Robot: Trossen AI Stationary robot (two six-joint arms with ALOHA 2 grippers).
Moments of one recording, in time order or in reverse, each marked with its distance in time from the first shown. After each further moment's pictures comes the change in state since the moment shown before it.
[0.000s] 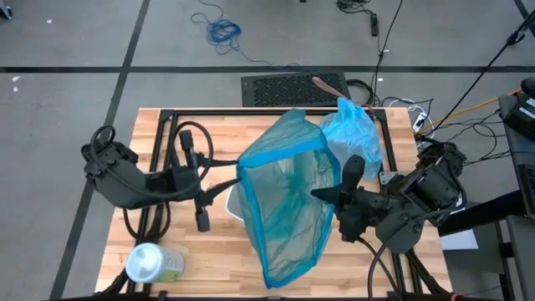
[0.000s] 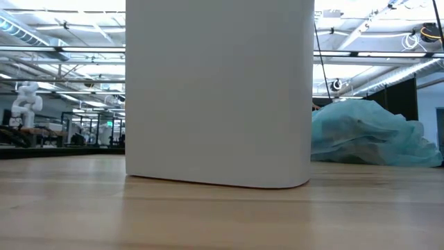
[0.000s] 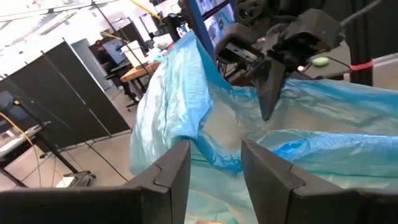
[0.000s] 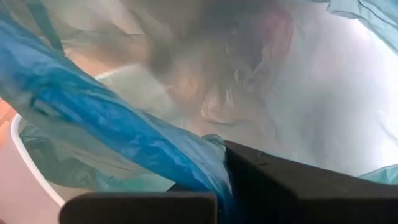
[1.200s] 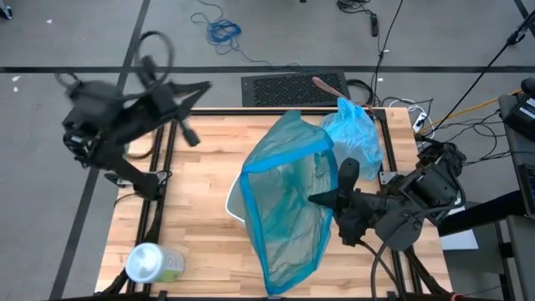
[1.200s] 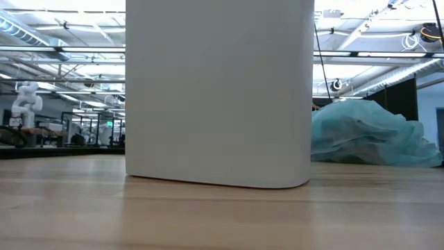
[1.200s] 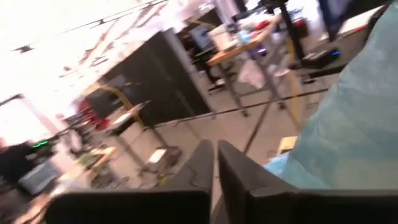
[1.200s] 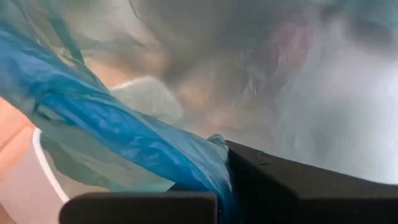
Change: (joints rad) left arm 0.353 -0.158 0.002 -0.032 -0.006 0.219; right arm -0.009 0.000 -0.001 0.043 -0.082 -0.054
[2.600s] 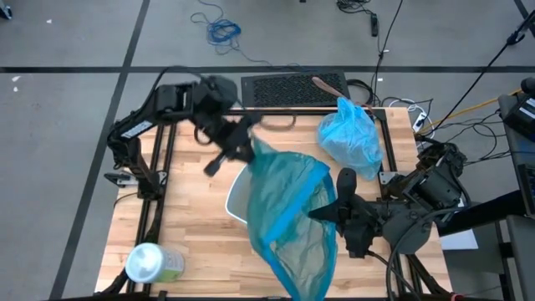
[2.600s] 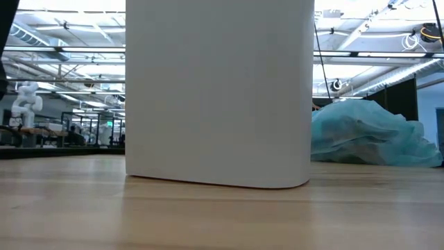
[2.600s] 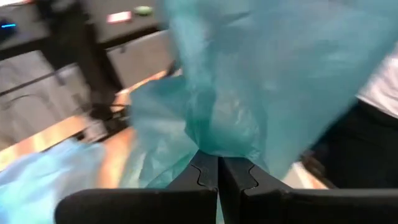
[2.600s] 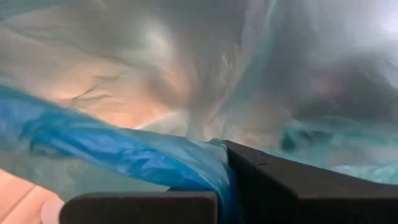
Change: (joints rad) left arm 0.419 0.232 -0.011 -0.322 1.542 -0.013; right arm 0.023 0.000 0.000 0.080 -0.126 -0.020
